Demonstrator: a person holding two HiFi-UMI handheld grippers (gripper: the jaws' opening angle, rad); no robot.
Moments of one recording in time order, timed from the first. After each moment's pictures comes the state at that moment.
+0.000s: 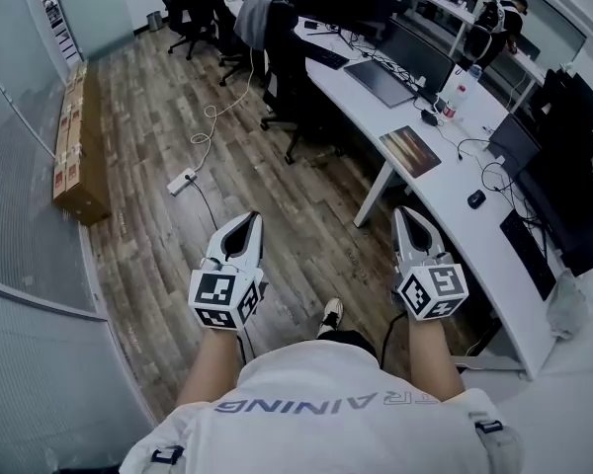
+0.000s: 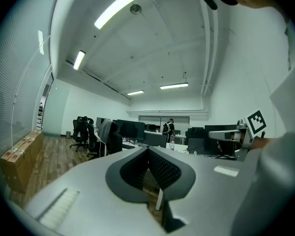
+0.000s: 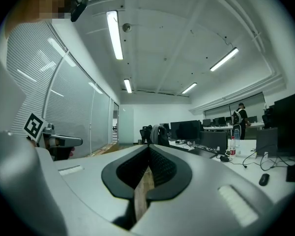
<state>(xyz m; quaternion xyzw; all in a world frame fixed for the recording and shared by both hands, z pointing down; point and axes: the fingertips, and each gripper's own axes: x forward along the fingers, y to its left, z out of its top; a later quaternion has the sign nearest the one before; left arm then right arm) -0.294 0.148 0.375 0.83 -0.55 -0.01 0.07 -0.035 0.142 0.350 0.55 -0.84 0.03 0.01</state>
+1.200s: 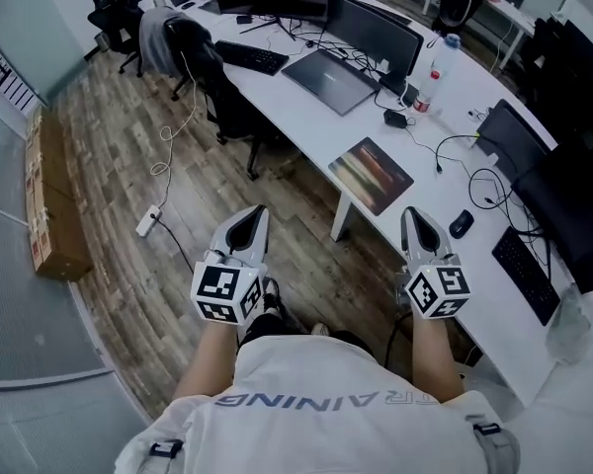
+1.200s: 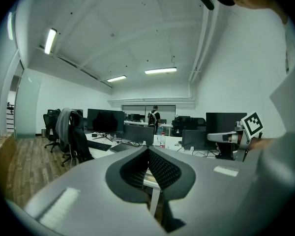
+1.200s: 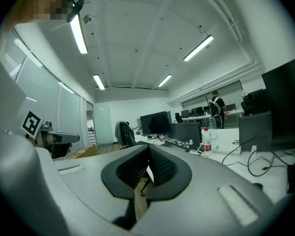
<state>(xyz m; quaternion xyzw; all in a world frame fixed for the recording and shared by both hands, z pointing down) -0.052 -0.141 0.396 0.88 -0.46 0.06 0.07 0.215 -0.098 0.407 0.63 -0.77 0.10 -0.01</state>
